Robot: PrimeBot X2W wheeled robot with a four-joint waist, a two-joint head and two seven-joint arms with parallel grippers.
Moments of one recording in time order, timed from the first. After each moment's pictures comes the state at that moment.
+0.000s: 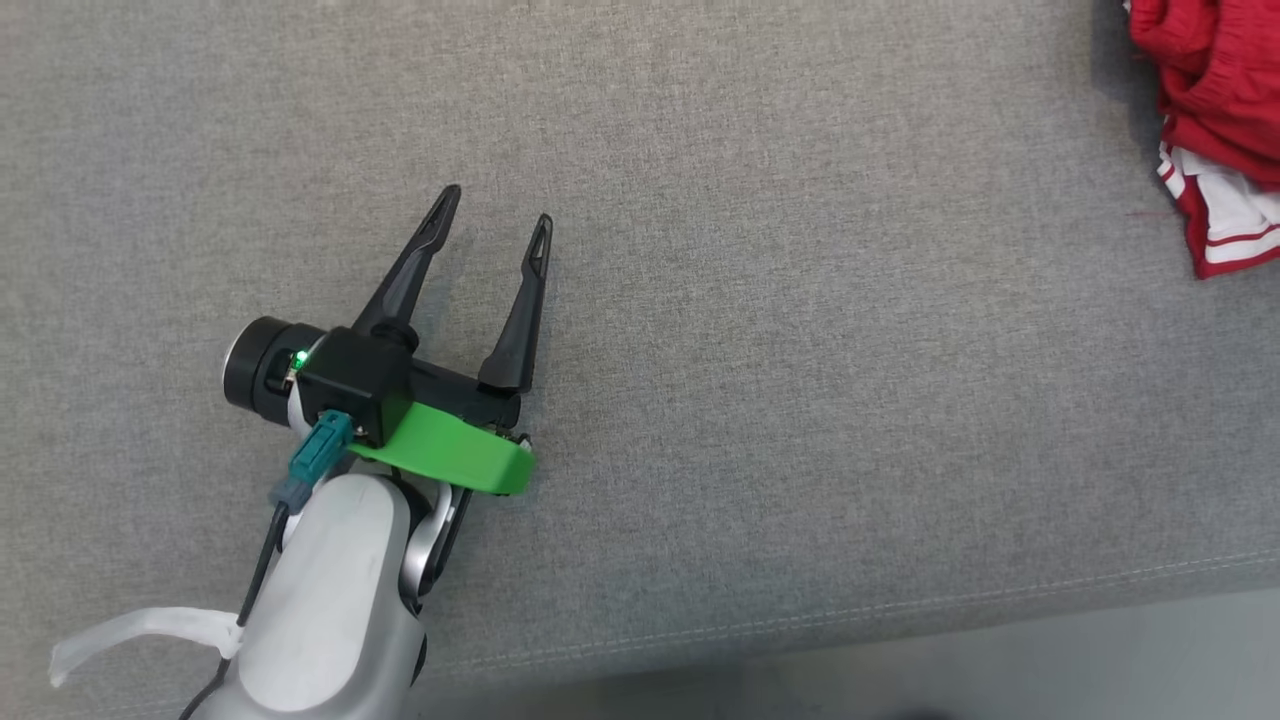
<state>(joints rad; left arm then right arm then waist) -0.45 0.08 -0.32 0.21 -0.18 -0.13 -0.26 -1.09 -0.76 0.83 1.04 1.00 0.13 -0.25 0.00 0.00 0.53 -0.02</state>
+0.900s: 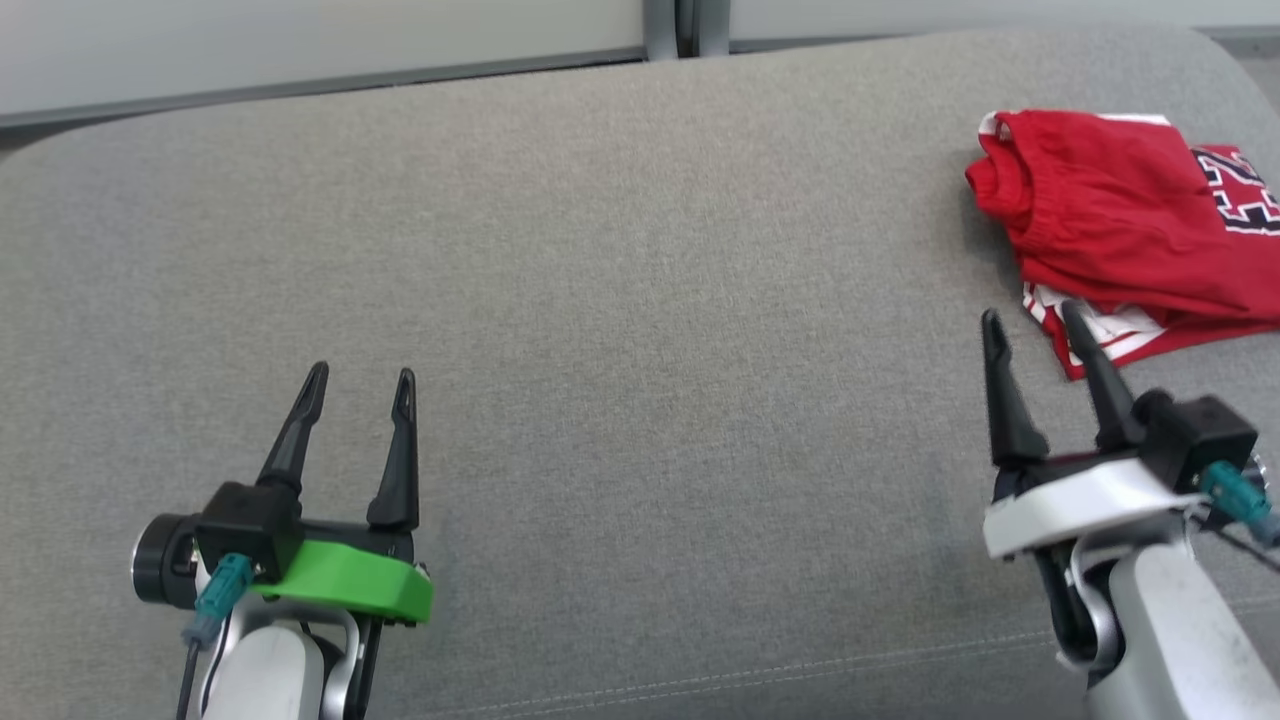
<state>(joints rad) -0.18 0.12 -0.14 0.20 -0.20 -0.09 -0.26 -0.22 -0.16 0.06 0.19 0.27 0.13 -0.26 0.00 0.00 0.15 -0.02</state>
